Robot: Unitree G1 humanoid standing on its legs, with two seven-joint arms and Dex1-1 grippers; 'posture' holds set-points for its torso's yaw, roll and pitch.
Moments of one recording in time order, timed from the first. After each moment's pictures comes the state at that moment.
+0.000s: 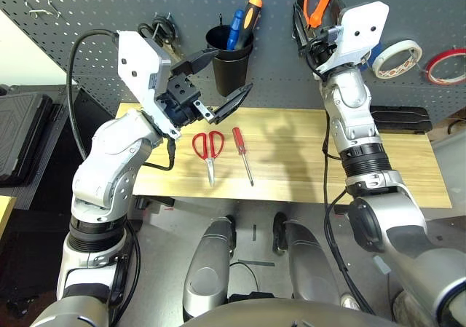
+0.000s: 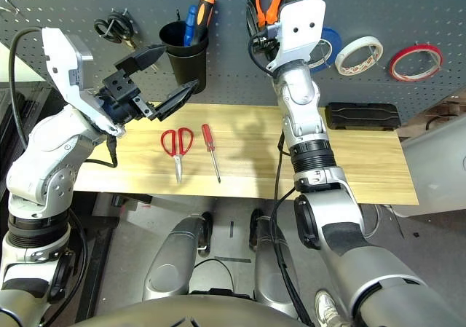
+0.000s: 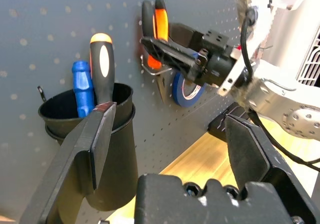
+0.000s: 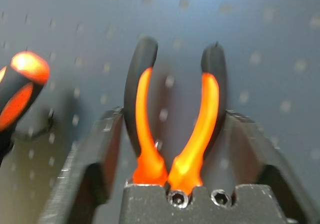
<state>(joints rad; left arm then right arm) -0.46 0.49 0.03 -0.46 -0.44 0.47 -0.56 -0.83 -0.14 -0.07 0.51 0.07 -0.35 0.16</state>
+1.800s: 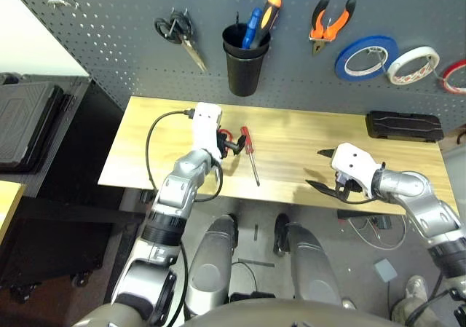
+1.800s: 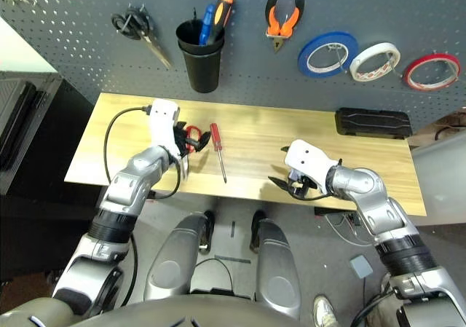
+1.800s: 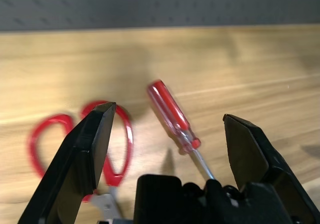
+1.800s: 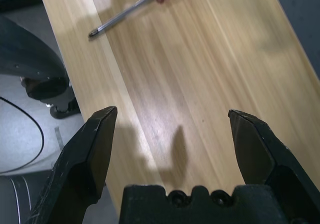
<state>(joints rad) -0.49 0.07 -0.16 0.27 -0.08 0.56 -0.19 -0.13 -0.65 0.15 0.05 0.00 0.10 0.82</state>
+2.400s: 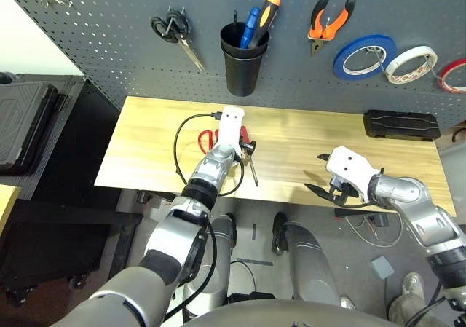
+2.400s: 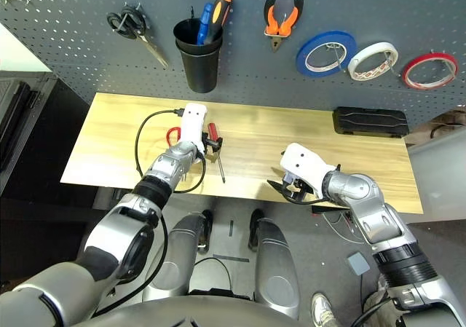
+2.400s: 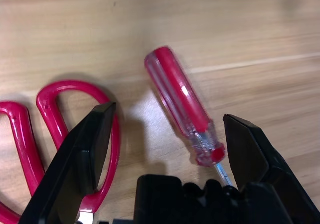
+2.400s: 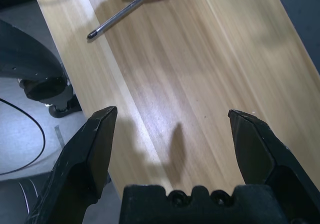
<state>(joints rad) -0.80 -0.04 -0.11 1.01 0.00 0.30 -0.07 -0.10 -0.63 0.15 -0.08 -0.02 0.22 0.77</state>
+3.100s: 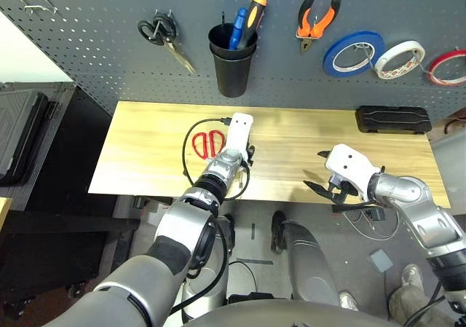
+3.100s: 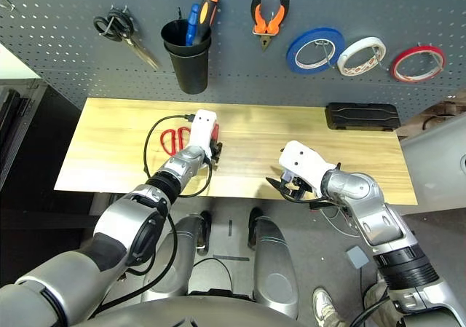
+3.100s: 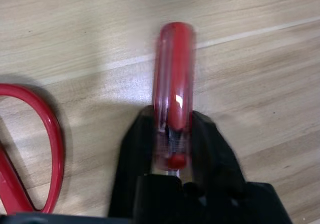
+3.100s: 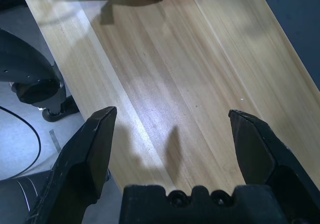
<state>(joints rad) -0.85 -0.08 -0.09 1.18 0.06 0.22 -0.06 -0.10 -0.64 0.14 -0.12 -0.01 0.24 0.76</state>
